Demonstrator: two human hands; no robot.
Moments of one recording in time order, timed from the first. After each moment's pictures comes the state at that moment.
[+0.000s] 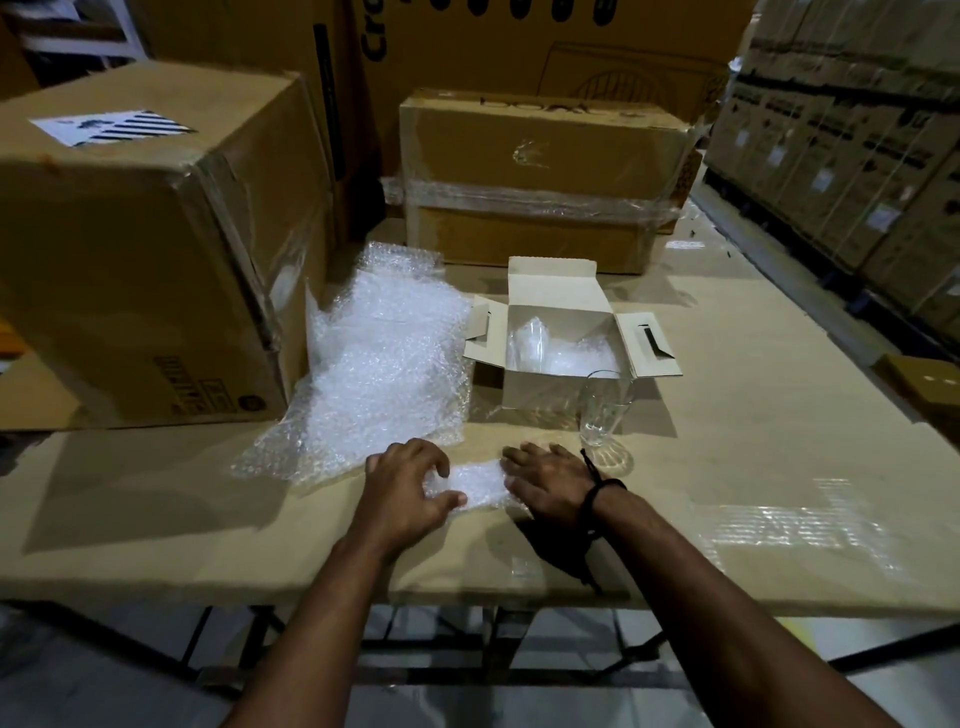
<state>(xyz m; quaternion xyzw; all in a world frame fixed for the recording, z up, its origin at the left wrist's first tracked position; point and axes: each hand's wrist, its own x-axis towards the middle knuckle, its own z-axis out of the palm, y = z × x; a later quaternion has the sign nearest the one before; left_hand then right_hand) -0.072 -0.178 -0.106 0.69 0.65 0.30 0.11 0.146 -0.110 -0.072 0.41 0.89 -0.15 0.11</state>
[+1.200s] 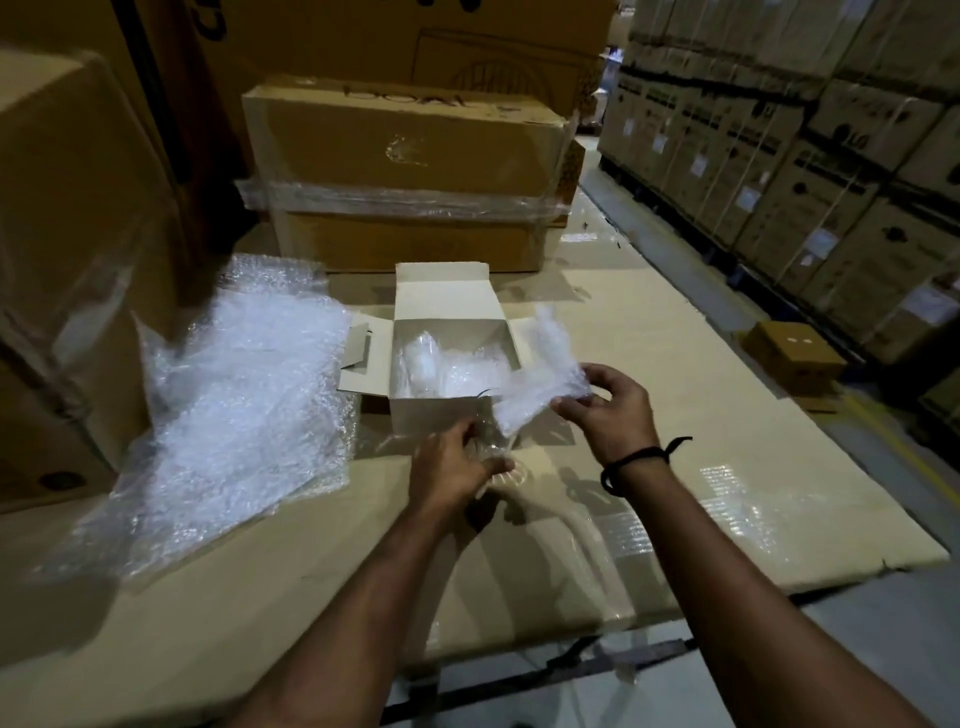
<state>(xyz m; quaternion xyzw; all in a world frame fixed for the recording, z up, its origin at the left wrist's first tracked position) 0.090 -0.063 -0.102 0.59 0.65 0.33 0.35 0.266 -0.076 -0.001 0.58 0.49 -0.38 -0.53</state>
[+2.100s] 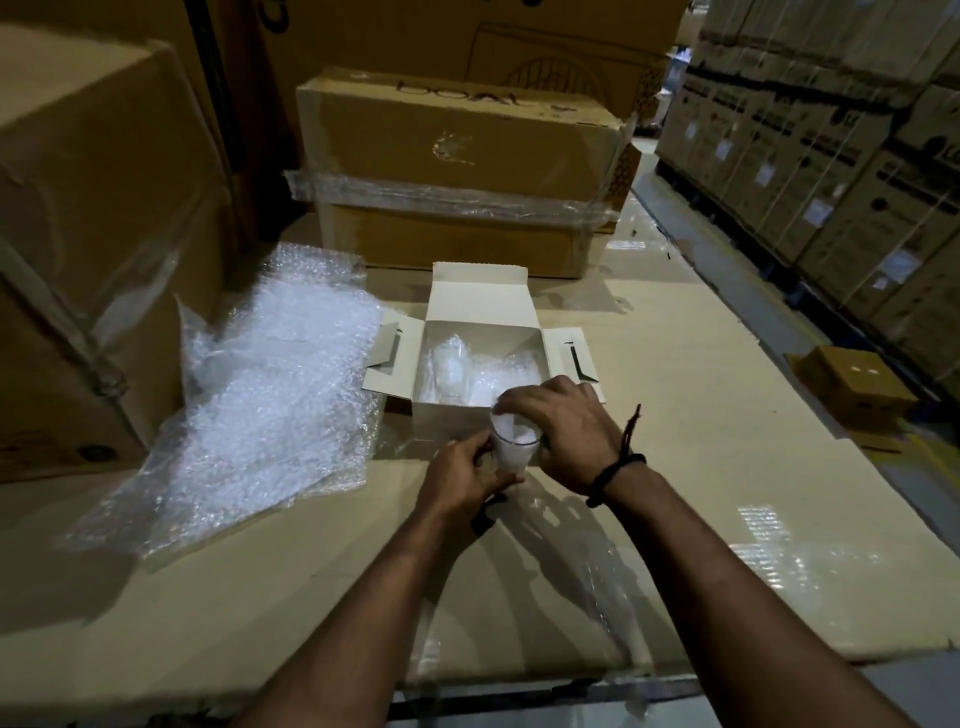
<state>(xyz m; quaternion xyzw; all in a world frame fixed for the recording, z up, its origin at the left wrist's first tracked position) 0.086 -0.054 -0.130 0.55 0.57 0.41 0.45 0.232 -0.047 0.000 0.45 0.88 0.01 -0.13</state>
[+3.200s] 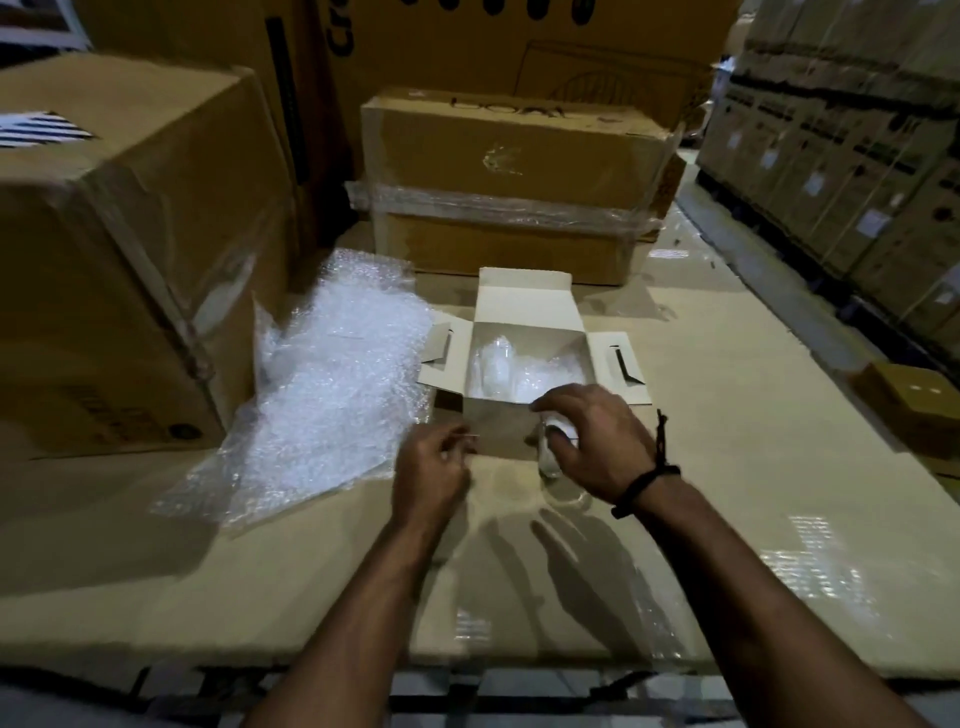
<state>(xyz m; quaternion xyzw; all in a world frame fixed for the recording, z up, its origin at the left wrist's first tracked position) 0.020 -0.098 -0.092 0.50 0.65 0.52 0.22 0.208 -0.078 0.012 0.48 0.85 -0.07 -0.21</state>
